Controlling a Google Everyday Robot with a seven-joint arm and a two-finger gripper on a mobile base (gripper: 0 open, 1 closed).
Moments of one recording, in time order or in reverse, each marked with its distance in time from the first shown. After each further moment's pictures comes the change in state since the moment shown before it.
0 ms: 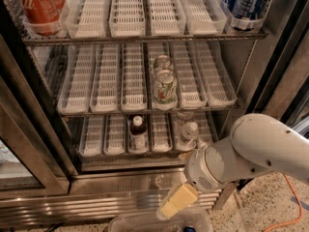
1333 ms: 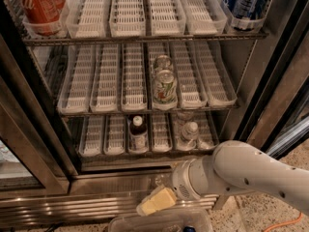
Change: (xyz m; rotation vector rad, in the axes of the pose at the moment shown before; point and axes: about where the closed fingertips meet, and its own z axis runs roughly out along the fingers) arm 0.001 -0.010 0.065 0.043 -0.119 0.189
